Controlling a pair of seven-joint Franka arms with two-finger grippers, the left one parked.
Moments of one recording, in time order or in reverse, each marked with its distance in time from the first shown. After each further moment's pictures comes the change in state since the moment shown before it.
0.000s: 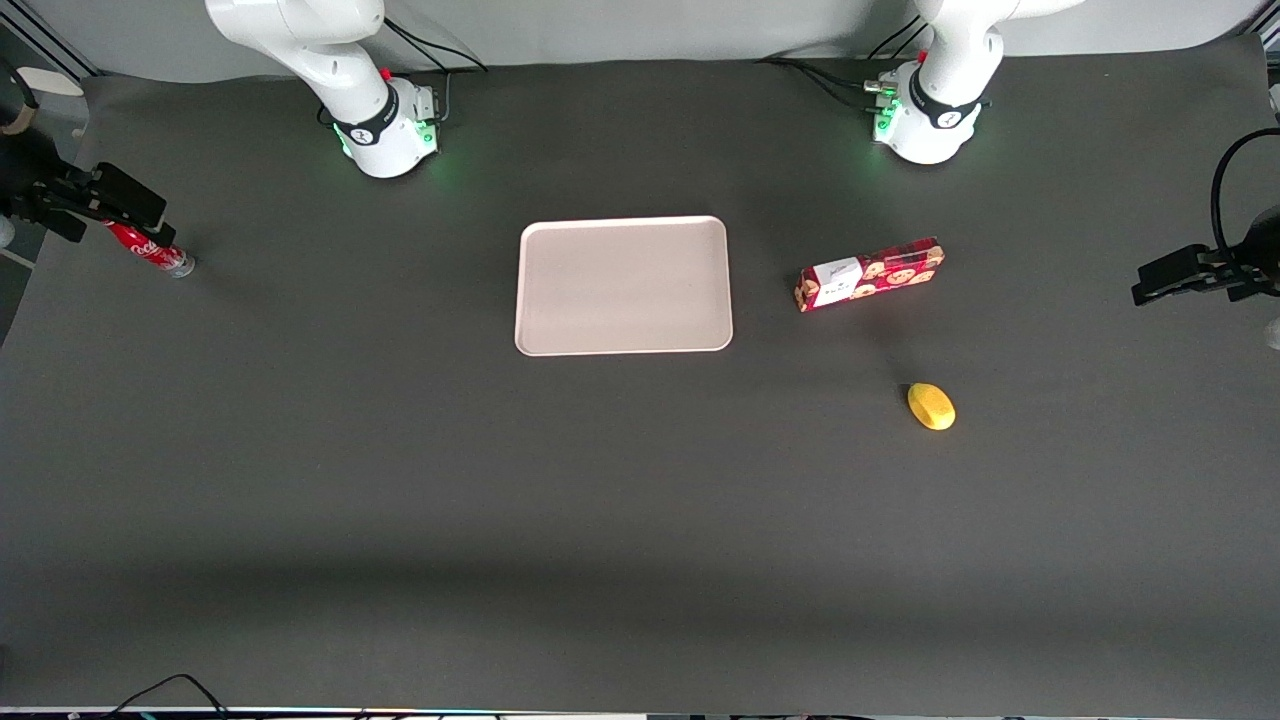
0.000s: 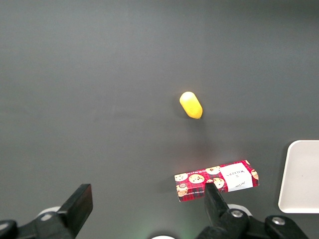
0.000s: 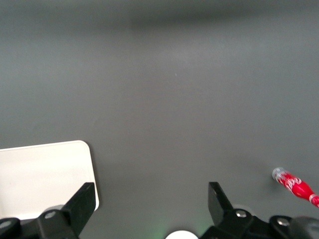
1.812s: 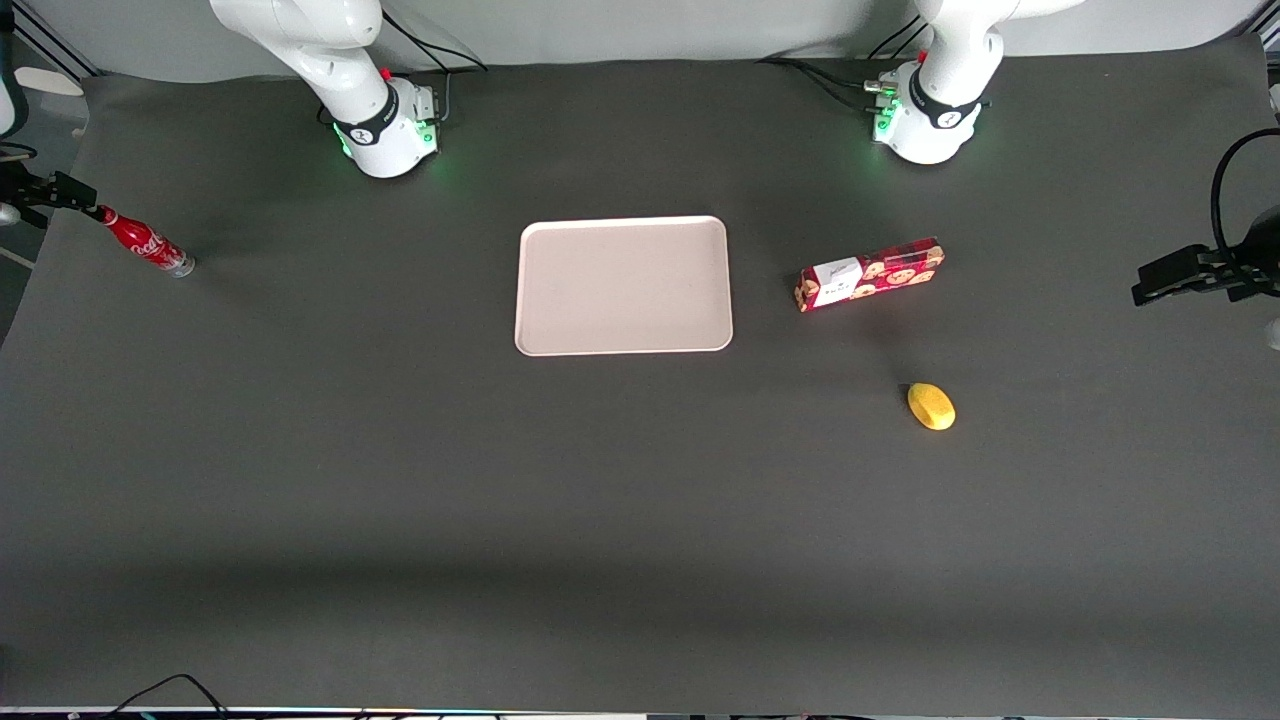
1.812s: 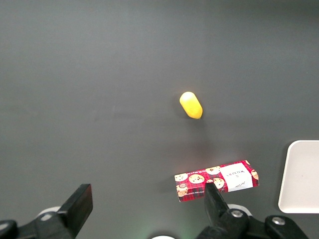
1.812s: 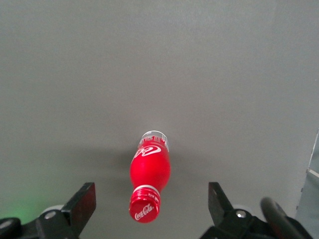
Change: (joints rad) arm -0.211 -0.062 -0.770 -0.848 -0.194 0.803 -1.048
